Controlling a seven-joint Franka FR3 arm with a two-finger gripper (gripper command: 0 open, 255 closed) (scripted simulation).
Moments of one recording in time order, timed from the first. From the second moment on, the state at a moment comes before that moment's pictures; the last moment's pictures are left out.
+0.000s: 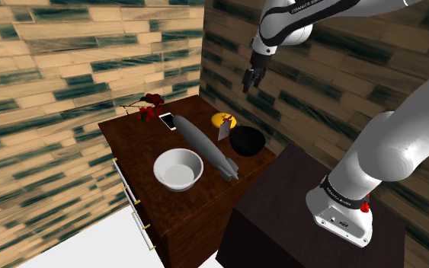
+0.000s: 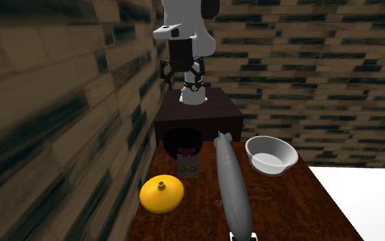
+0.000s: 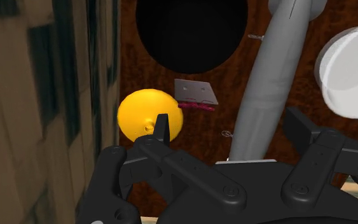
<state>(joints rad) 0.00 -0.18 -0.23 -2.35 0.02 2.20 -0.27</state>
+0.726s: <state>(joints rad) -0.03 0.25 -0.25 -2.11 0.15 2.36 -0.45</state>
